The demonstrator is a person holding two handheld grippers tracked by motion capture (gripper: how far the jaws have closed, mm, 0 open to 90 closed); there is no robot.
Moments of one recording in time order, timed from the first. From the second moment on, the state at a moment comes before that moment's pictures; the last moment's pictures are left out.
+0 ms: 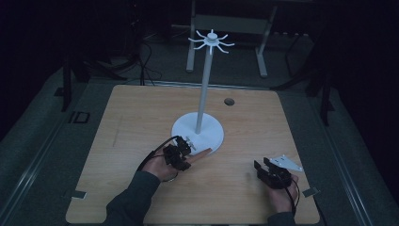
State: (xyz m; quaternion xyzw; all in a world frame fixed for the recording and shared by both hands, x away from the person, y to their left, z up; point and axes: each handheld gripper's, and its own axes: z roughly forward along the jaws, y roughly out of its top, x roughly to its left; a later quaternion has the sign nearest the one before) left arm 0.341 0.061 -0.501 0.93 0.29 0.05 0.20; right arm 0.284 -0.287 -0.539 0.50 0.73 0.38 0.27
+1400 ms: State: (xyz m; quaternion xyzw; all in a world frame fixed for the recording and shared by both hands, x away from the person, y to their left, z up) left arm 0.333 0.077 -0.447 0.87 0.34 0.13 0.34; right arm 0.284 -0.287 -0.540 0.50 0.73 0.38 0.28
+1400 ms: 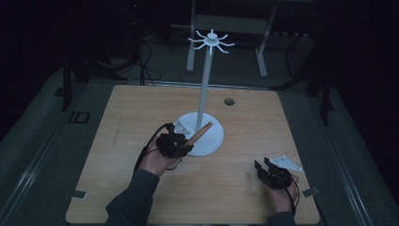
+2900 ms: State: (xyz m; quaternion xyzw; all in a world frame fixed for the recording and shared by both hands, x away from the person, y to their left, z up) left arm 0.326 0.079 -0.416 0.80 0.38 0.18 0.43; right arm 0.284 -0.288 -0.540 0.51 0.72 0.37 0.29
